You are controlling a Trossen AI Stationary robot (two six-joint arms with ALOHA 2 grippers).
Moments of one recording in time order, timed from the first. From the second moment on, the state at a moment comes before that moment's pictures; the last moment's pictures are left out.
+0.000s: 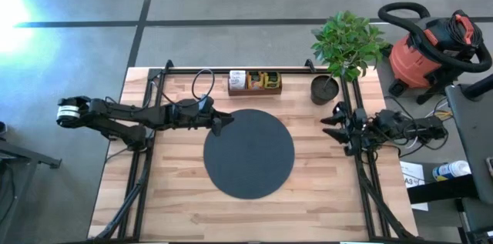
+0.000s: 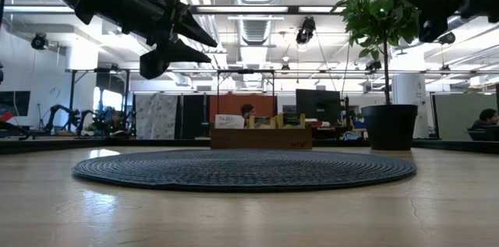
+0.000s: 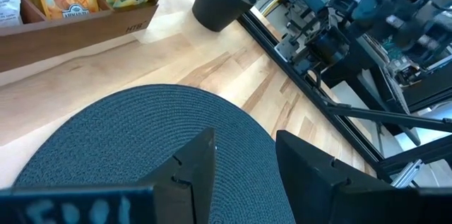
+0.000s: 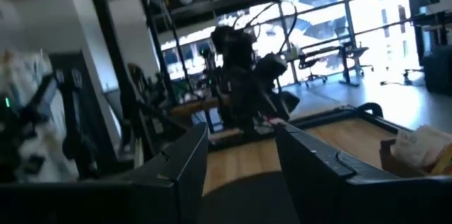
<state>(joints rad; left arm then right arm) 0.11 1.15 0.57 0.27 -0.12 -0.76 0.15 0.01 0.13 0.09 0.15 0.26</state>
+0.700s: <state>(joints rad) 0.11 1.15 0.57 0.27 -0.12 -0.76 0.01 0.00 0.01 0.15 -0.13 0.06</state>
